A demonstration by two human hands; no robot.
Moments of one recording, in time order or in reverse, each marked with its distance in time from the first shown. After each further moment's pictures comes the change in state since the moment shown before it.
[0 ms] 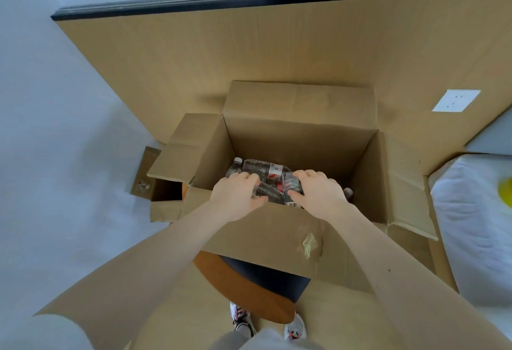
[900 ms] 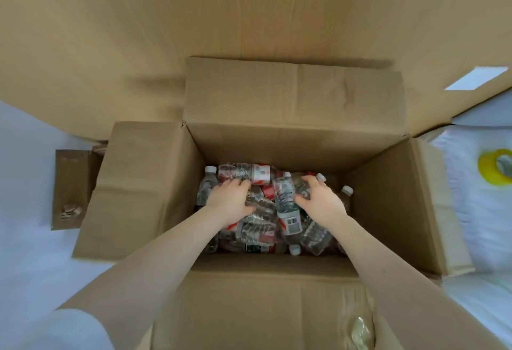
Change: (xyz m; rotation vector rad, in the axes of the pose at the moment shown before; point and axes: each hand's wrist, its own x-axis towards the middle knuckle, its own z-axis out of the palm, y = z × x) left_hand 0.205 -0.093 0.086 -0.085 -0.387 0.177; right_hand 0.166 0.037 0.077 0.330 -0.200 0.510
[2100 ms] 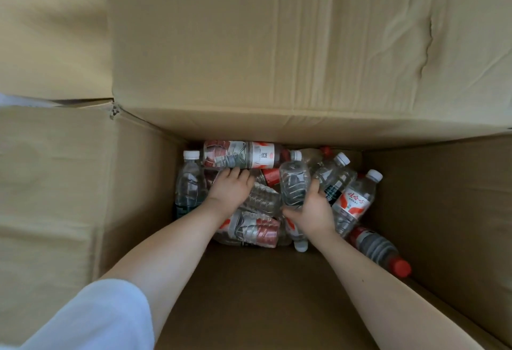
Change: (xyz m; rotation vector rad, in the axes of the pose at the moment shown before) left_hand 0.116 -0.029 0.098 0.461 -0.159 0.180; right_hand 0.081 0.036 0.114 0.179 -0.053 0.196
